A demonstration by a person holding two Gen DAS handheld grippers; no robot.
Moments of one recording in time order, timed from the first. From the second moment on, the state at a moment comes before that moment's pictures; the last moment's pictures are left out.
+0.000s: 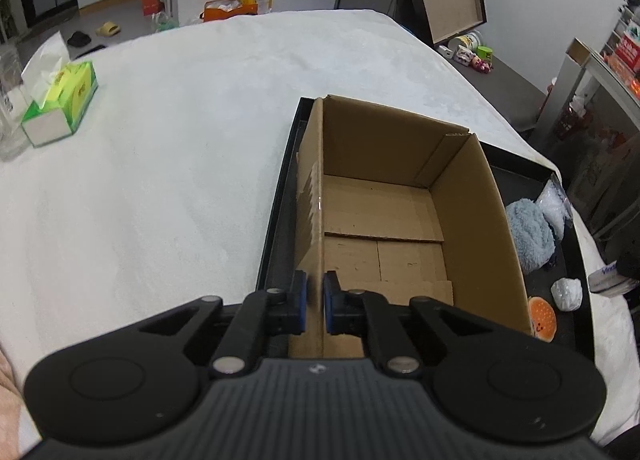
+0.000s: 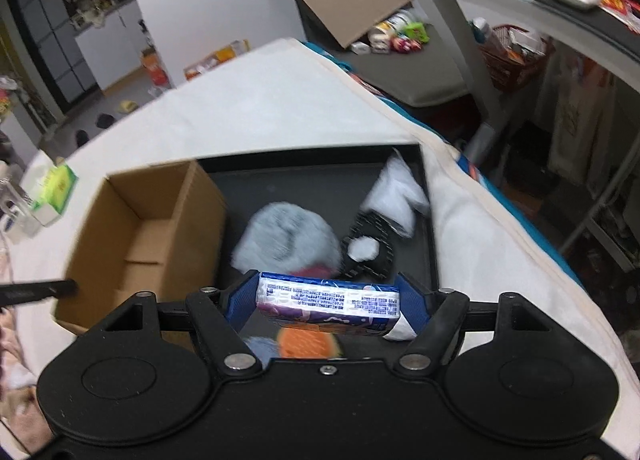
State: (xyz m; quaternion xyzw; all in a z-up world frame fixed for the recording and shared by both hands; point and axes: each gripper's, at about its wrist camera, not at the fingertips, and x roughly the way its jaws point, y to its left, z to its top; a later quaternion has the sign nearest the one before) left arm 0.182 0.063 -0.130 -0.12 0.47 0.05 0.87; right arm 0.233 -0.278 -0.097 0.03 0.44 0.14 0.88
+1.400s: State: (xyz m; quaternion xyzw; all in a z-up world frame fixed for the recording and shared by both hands) left arm 0.195 0.107 -0.142 -0.19 0.49 -0.01 0.85; right arm 0.285 -0.099 -0.086 -0.01 0.43 0.28 0.86
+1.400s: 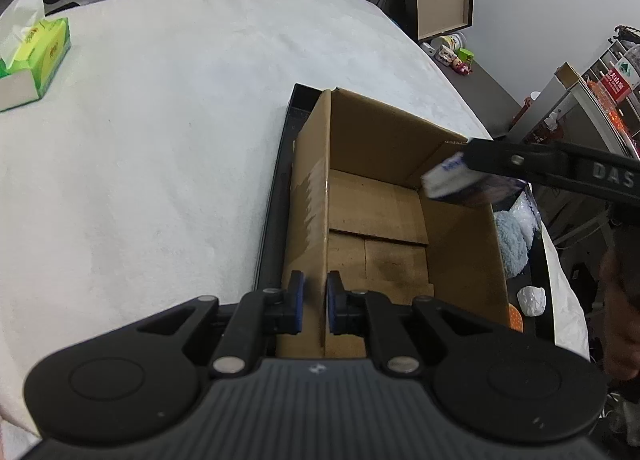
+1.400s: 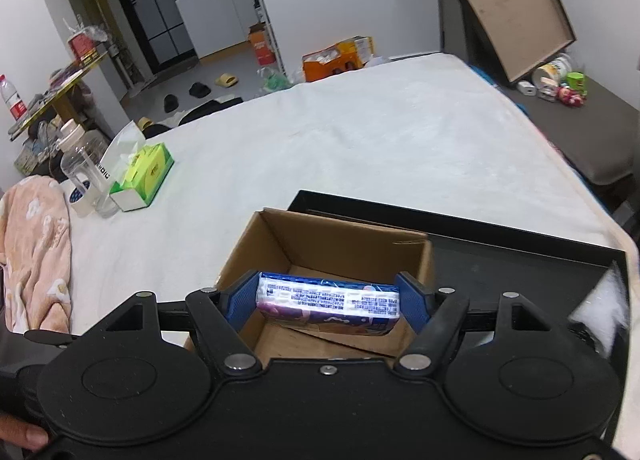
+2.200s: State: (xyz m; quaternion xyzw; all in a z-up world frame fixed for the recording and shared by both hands) left arm 0.197 0.114 -0.147 -0.20 0.49 -0.03 0.85; right arm 0.311 -0.064 -0.106 0.01 0.43 0.29 0.85
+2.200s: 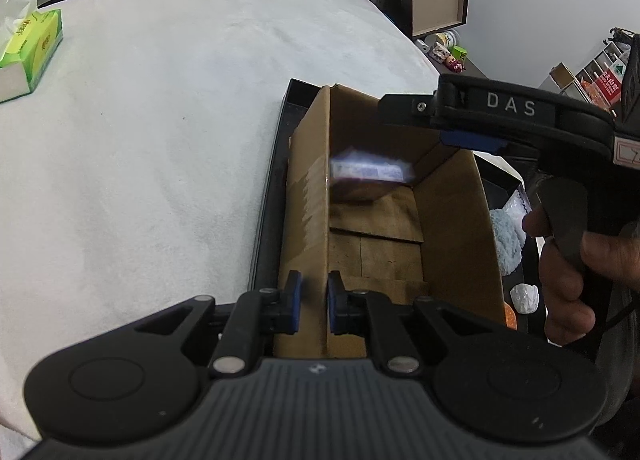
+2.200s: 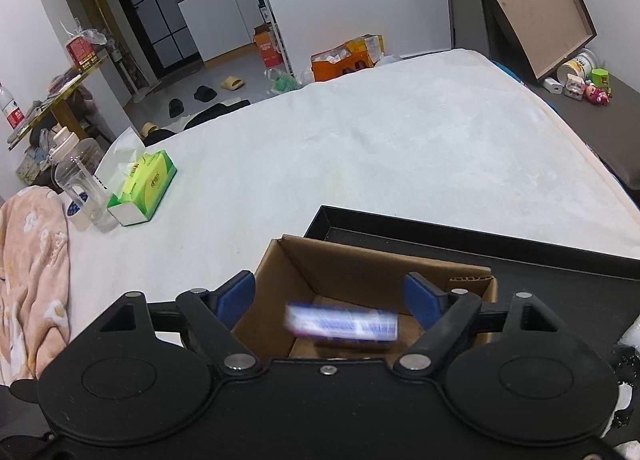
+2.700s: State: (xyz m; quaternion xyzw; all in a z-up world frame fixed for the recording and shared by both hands) left arm 0.201 0.099 -0.140 -0.18 0.50 0.02 0.85; right arm 0.295 -0.104 -0.092 0.02 0.44 0.28 0.86
